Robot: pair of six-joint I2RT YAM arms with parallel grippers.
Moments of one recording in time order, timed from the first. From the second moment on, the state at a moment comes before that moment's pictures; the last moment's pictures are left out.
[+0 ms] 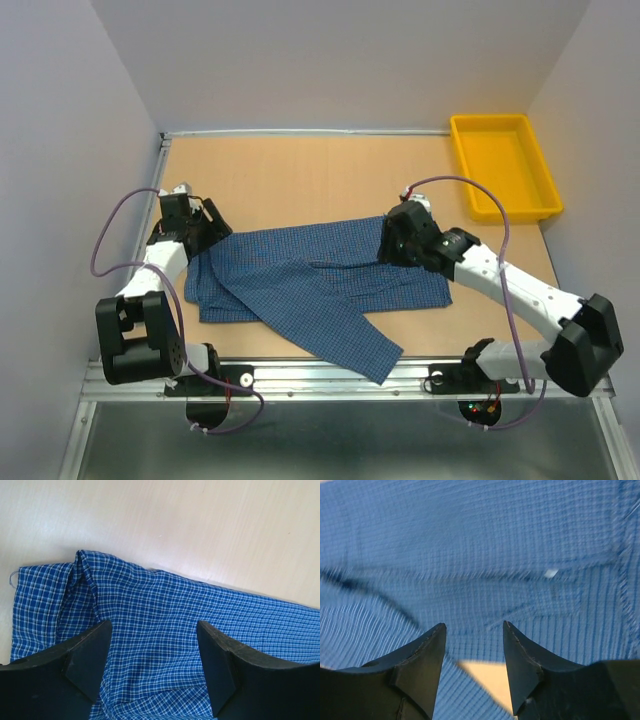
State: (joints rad) left arm 0.12 1.33 0.76 -0.23 0.14 -0.44; right arm 0.74 1.23 0.97 -0.63 0.29 0.68
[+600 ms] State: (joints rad) left arm 0.17 1.57 0.81 -0.16 0.20 -0.54; right arm 0.32 1.74 0.99 -0.13 0.05 0.54
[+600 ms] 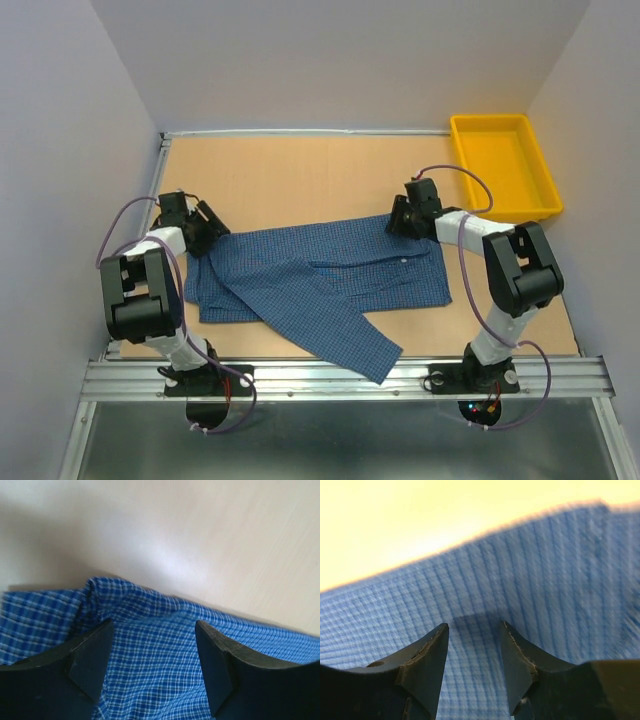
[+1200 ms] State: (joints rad) left arm 0.23 1.89 1.23 -0.14 0.21 -0.54; right arm 0.30 1.98 1.27 -0.06 0.01 0.40
